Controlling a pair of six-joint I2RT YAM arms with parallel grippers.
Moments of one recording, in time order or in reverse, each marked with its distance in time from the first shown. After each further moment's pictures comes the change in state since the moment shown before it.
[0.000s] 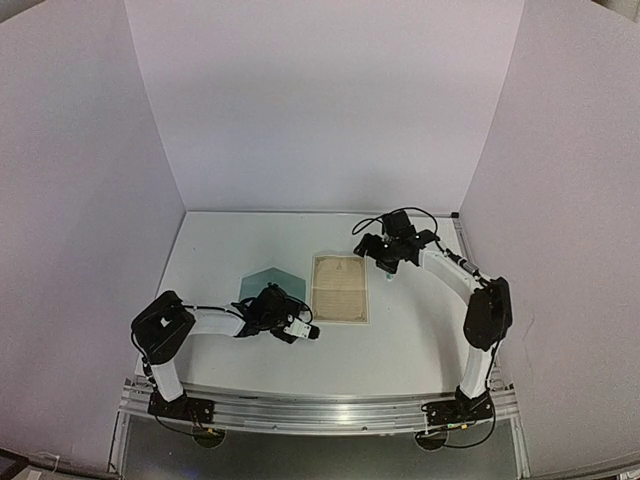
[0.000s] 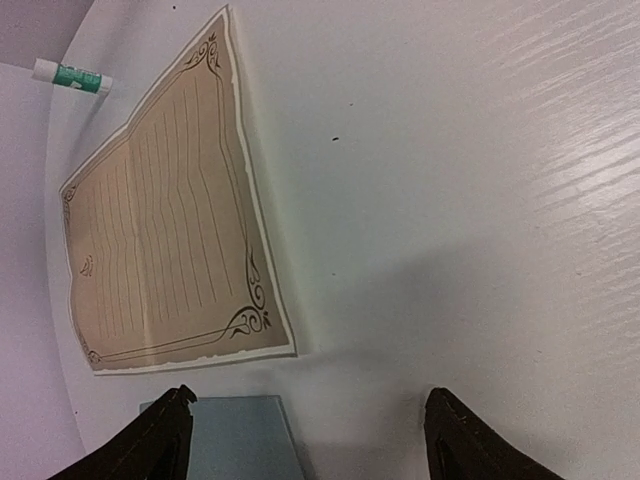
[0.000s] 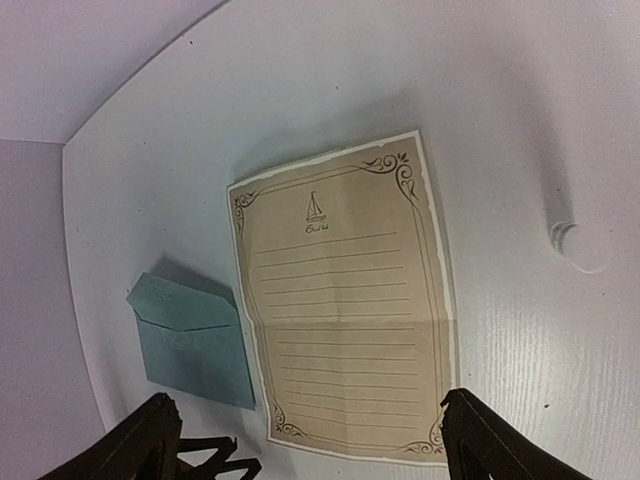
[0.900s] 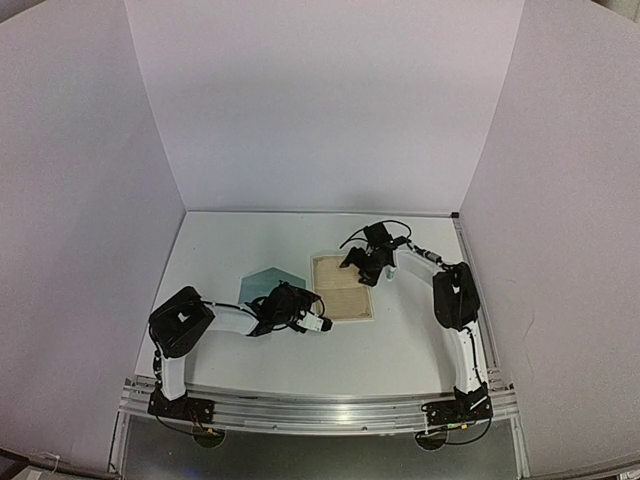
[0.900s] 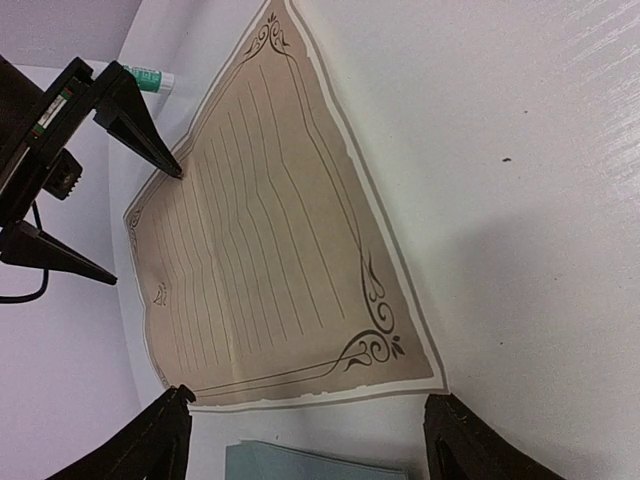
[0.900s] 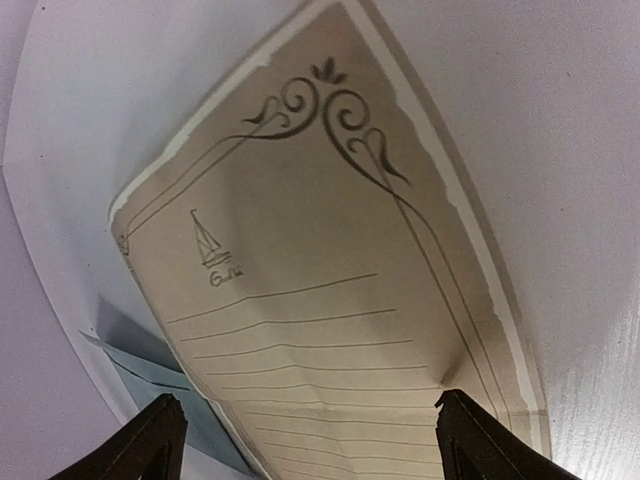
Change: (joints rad) left arm -0.032 0.162 0.104 0.204 -0.121 0.068; right arm -0.001 0.397 0.180 0.046 -0.153 0.178
